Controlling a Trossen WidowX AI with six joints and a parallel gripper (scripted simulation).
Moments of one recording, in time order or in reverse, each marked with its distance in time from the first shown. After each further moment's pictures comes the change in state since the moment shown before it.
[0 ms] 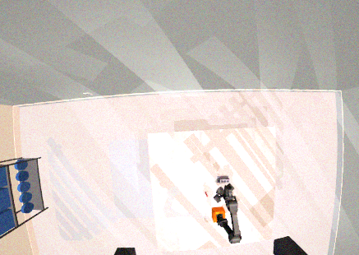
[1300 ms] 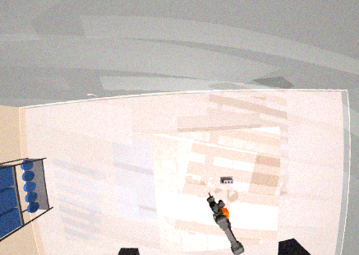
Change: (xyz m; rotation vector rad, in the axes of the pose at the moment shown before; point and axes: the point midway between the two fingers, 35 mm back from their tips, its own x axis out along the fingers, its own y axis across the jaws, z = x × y) arm 0.003 0.145 -0.011 1.747 0.009 0.008
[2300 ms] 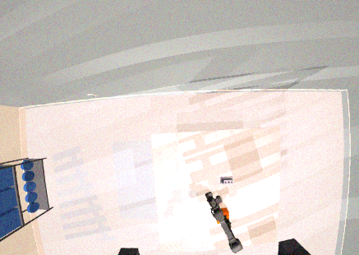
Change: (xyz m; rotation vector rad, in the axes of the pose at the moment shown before) arm 0.068 0.002 -0.001 0.016 0.000 0.003
